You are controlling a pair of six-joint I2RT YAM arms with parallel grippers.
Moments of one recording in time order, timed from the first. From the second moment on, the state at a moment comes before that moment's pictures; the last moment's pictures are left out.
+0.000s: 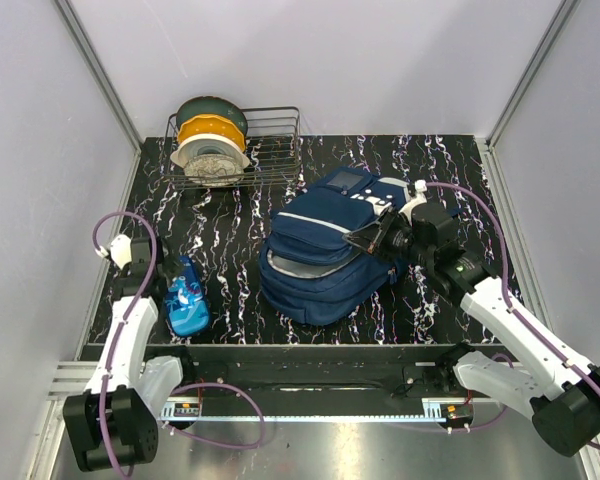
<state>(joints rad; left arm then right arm) 0.12 0.88 0.57 -0.60 -0.41 -0.69 0.54 0.98 0.85 -0.26 -0.23 1.00</state>
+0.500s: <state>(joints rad) 0.17 1.03 0.43 -0.27 -0.19 -0.73 0.50 0.98 0.83 -0.23 -0.31 1.00</state>
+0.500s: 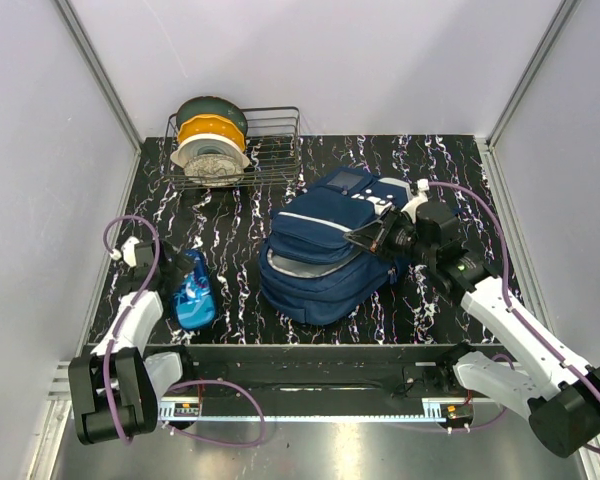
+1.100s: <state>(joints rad) 0.09 1.09 0.33 0.02 0.19 -0.70 0.48 1.01 0.81 -0.14 -0.36 1.05</state>
